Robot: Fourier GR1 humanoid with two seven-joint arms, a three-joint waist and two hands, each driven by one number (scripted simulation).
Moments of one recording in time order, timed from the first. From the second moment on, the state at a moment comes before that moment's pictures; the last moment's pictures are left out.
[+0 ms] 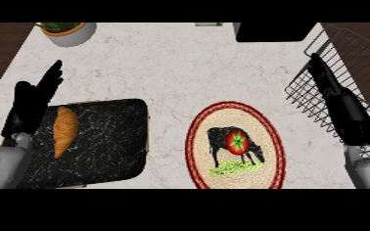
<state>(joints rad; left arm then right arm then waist) -0.22 0.52 -0.07 -1.34 0.08 0.10 0.18 -0.16 -0.53 0.16 -1.54 -0.15 -0.13 -0.09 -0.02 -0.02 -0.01</state>
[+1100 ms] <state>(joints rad) -0.20 0.37 -0.11 -1.37 0.09 0.14 0.20 -0.07 -0.47 0.16 -1.61 -0.10 0.20 -0.65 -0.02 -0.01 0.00</state>
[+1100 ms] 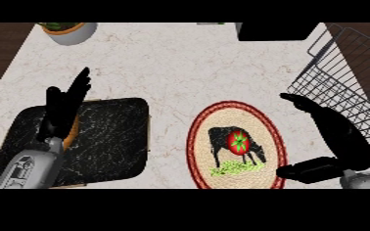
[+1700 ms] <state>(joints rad) -0.25 0.35 -0.10 -1.33 0.07 0.13 0.21 -0.10 -0.89 0.14 -1.66 0.08 0.50 -0.56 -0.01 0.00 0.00</state>
